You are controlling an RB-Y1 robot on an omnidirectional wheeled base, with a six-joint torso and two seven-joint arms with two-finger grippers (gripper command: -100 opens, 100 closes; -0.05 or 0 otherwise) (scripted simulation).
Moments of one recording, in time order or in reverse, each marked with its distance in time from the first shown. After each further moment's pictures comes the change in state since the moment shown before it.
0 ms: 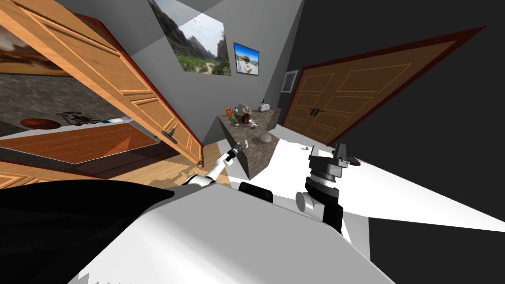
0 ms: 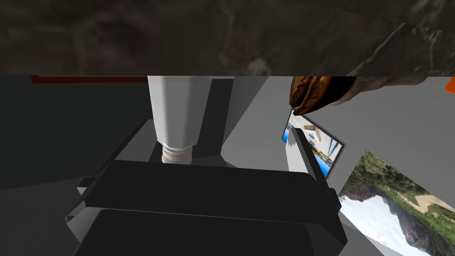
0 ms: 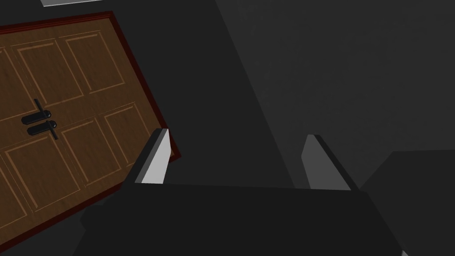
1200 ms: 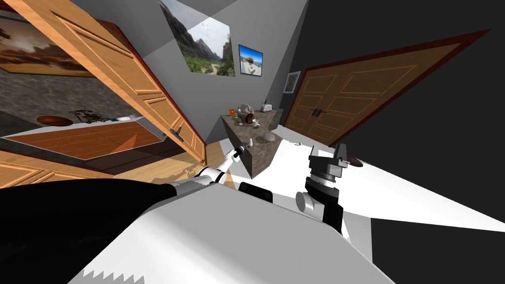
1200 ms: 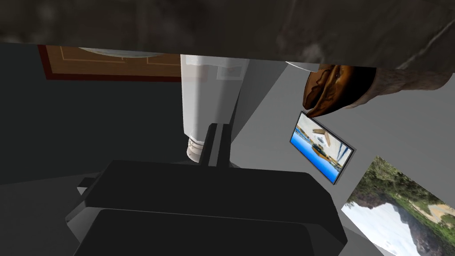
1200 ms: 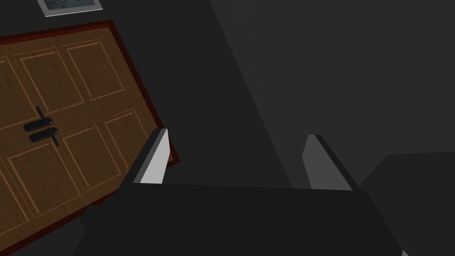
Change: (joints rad) left arm -0.199 -0.107 0.046 0.198 -0.095 -0.004 -0.027; right arm 0.000 0.000 0.000 0.000 0.000 0.000 0.000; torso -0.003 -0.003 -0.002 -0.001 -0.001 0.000
